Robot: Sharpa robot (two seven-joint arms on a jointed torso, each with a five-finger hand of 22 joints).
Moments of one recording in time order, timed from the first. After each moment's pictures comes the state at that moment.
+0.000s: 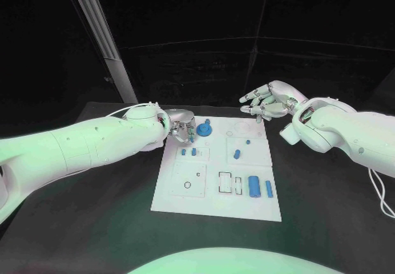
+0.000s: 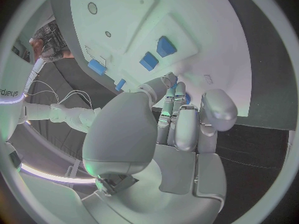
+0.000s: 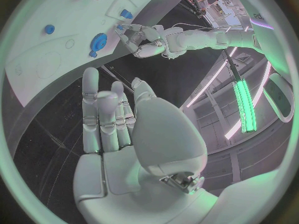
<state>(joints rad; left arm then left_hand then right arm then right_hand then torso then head) 1.27 -0.56 -0.15 1.16 -1.37 -0.06 -0.03 1.38 -0.12 0.51 -0.06 0.11 1.11 0.13 0.13 0.08 1.16 0.07 0.19 0.07 1.47 -0.01 1.35 1.07 0.12 1.46 0.07 1.06 1.11 1.25 -0.80 -0.01 1.37 -0.85 -0.25 0.18 1.45 0.01 -0.07 0.19 0.39 0.90 0.17 0.08 0.07 1.04 0.08 0.70 0.71 1.40 0.00 0.94 0.92 0.18 1.12 0.10 0.84 0.39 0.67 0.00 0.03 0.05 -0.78</state>
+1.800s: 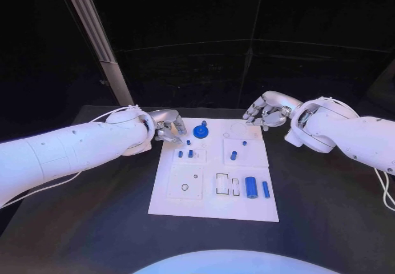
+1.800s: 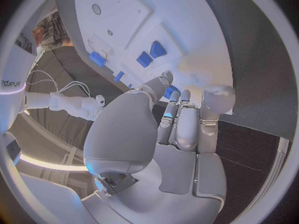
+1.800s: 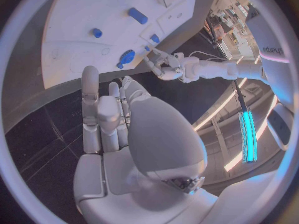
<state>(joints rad) 1.27 -0.65 -0.15 1.19 -1.20 -0.13 0.02 1.35 -0.13 0.40 -0.06 0.11 0.95 0.18 0.09 0.07 0.96 0.12 0.14 0.08 1.46 0.02 1.33 0.97 0.13 1.41 0.11 0.88 0.97 1.24 -0.82 -0.01 1.35 -1.22 -0.18 0.06 1.57 -0.04 0.09 0.16 0.24 1.02 0.15 0.13 0.07 1.08 0.08 0.25 0.27 1.46 -0.01 1.08 1.06 0.18 1.19 0.09 0.87 0.41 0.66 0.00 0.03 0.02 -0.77</state>
